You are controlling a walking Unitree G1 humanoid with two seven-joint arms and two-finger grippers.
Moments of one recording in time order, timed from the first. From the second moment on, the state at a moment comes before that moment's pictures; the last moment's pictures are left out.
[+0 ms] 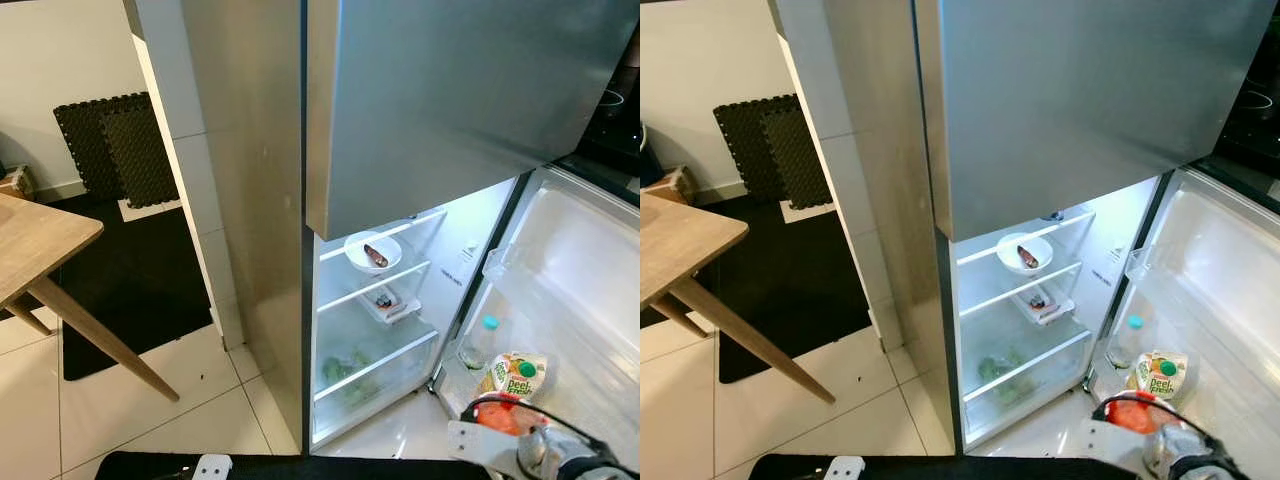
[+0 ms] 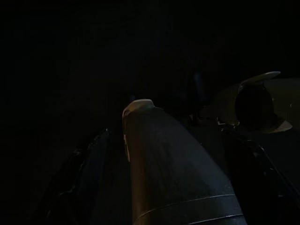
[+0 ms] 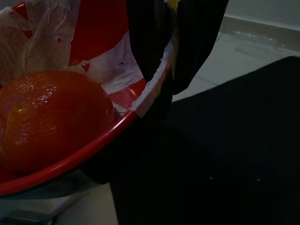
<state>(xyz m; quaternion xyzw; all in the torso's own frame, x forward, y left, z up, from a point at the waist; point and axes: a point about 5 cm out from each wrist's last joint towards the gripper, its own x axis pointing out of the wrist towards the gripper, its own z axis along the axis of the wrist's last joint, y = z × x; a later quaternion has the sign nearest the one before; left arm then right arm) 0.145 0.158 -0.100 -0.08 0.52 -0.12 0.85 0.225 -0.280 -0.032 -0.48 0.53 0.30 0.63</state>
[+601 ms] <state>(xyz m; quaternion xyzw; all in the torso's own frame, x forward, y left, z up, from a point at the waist) 0.145 0.157 -0.100 -0.07 0.52 -0.12 0.84 0.171 -0.222 -0.083 -0.42 0.51 0.32 0.68</state>
